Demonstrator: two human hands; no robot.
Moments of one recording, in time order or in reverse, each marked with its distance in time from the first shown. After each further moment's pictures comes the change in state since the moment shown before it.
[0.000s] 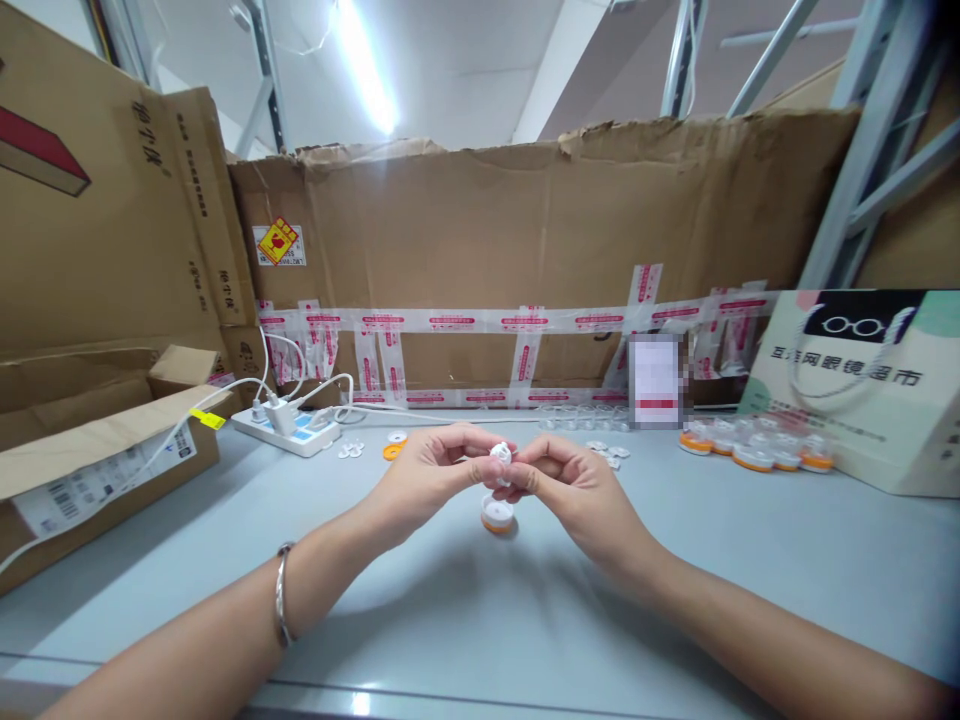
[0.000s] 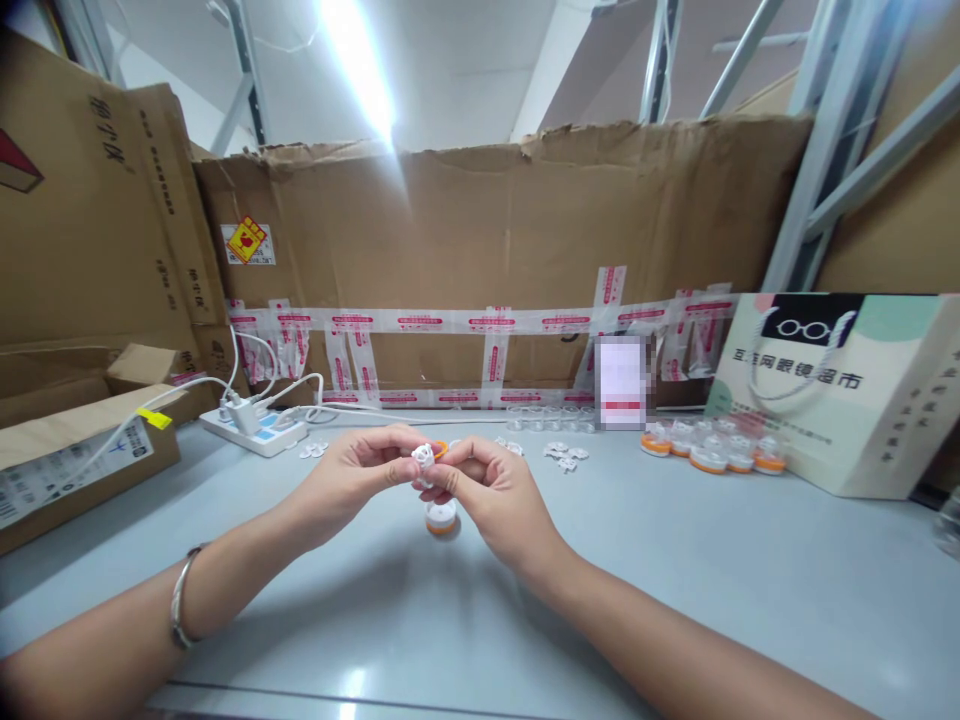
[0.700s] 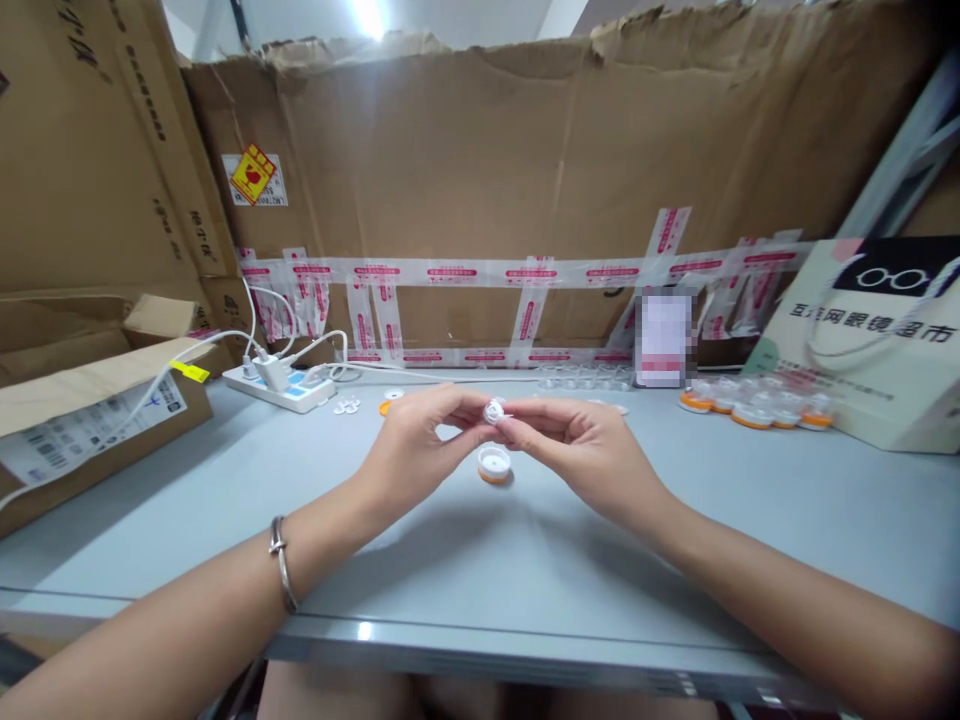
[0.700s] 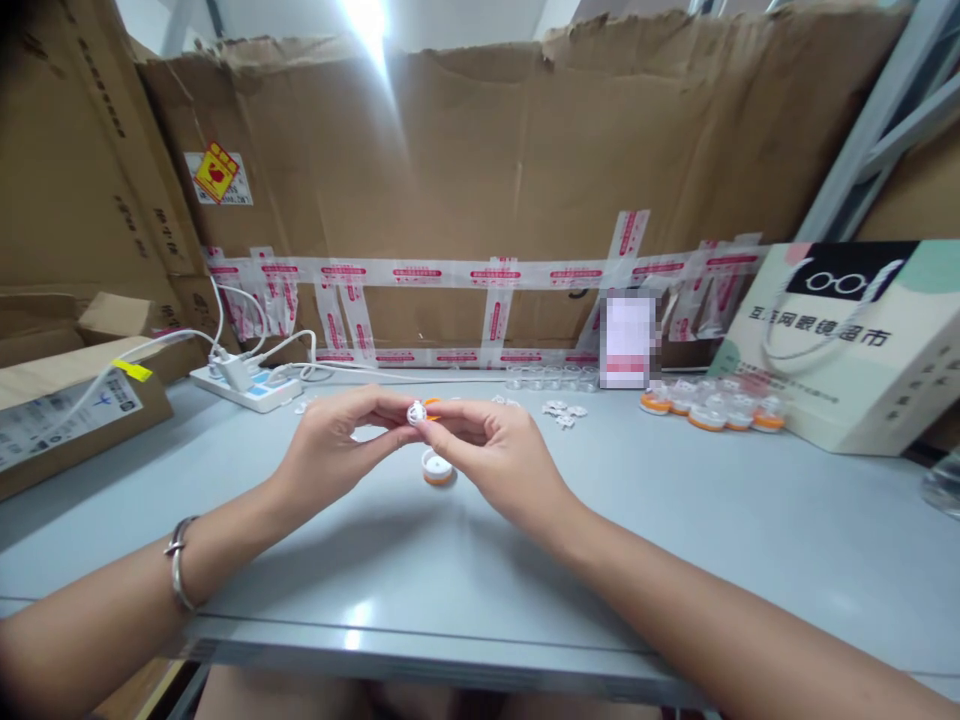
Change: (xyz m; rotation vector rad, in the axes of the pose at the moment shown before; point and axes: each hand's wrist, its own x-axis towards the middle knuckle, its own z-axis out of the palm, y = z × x) left_hand -0.010 -0.014 0.002 0.728 0.202 0.430; right_hand -0.005 0.001 -0.006 -0.240 -0.051 -0.077
